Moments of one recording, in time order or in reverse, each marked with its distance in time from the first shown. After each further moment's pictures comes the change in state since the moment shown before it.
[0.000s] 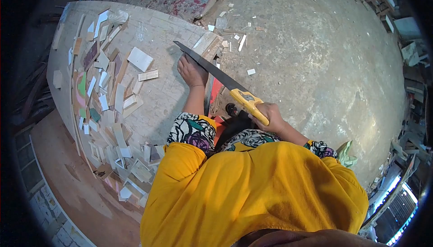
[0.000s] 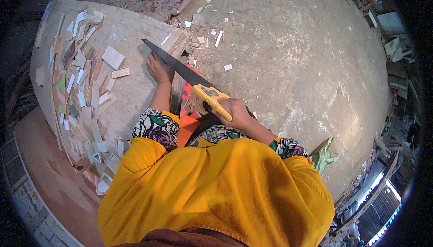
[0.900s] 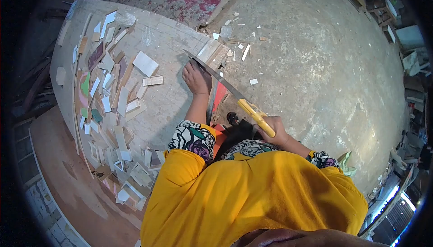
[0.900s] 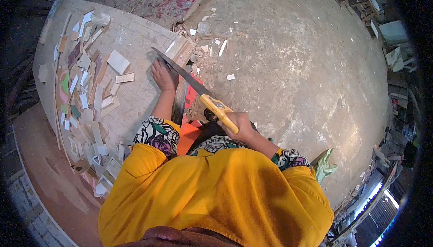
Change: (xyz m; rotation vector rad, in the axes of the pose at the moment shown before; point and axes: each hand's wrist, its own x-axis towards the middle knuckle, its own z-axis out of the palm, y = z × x) left_hand 0.002 -0.020 0.027 0.237 0.028 0.067; right_hand -0.009 -0.001 -0.005 0.084 0.010 0.099
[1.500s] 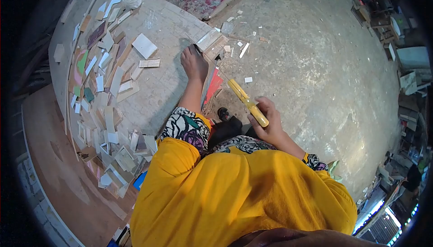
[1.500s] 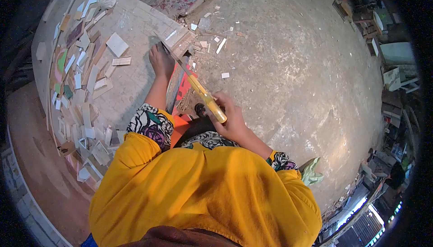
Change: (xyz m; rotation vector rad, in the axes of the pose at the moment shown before) left_hand 0.010 0.014 -0.025 -0.155 -0.028 -0.060; right_hand 0.014 -0.051 -0.019 0.188 0.190 0.014
